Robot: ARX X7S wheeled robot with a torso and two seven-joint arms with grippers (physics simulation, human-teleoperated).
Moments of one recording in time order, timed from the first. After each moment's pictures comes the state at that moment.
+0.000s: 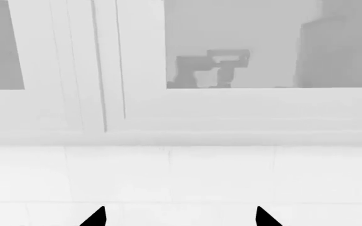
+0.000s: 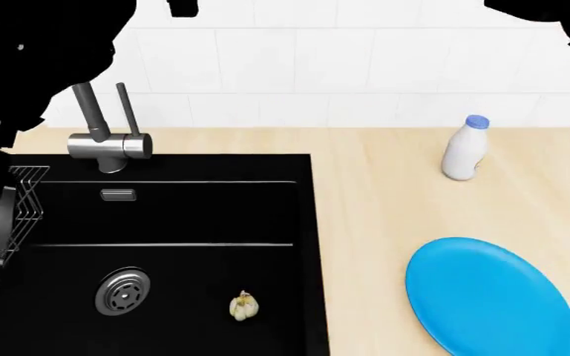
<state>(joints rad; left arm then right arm) -1.56 -0.38 0.59 -0.46 -0.91 -0.76 -0.44 1.86 0.35 -0.90 0.87 1.03 0.69 -0.06</state>
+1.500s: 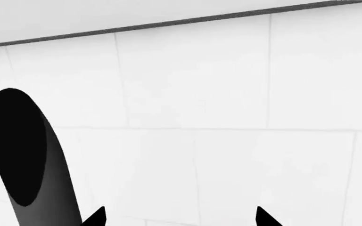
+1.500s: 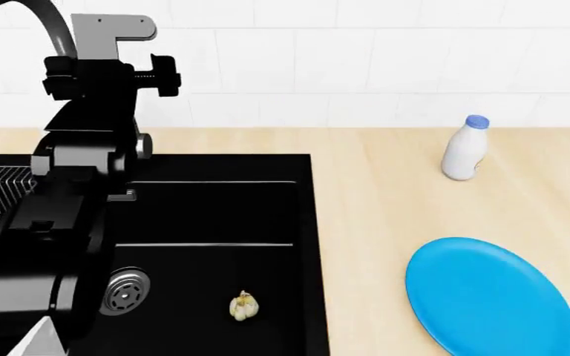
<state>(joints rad) -1.45 -0.14 0.12 -1.31 -0.04 -0.10 -0.13 1.89 0.39 -0.84 0.93 1.03 0.61 -0.08</state>
